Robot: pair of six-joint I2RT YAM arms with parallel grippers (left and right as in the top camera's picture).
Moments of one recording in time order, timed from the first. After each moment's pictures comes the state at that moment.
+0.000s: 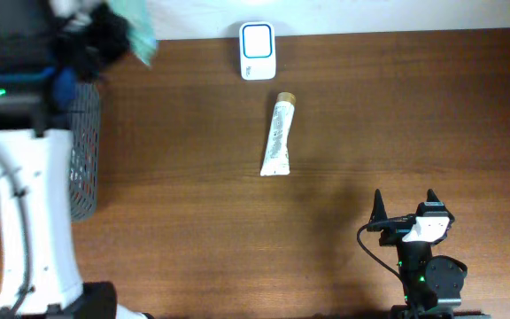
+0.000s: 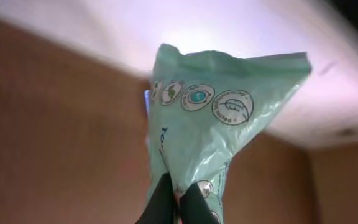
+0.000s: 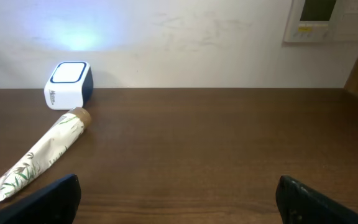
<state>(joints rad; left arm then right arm) -0.04 1.70 2.12 -1.04 0.25 -0.55 -0.04 0.01 0.01 -0.08 0.00 0.00</state>
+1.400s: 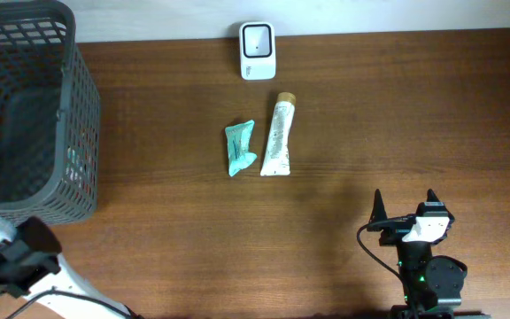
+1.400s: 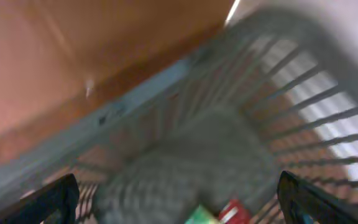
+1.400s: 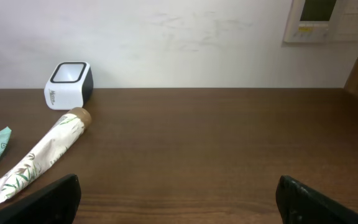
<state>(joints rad) 0.65 2.12 2.74 -1.46 -0.11 -0.35 -0.04 0.01 0.01 -0.08 0.00 0.00</state>
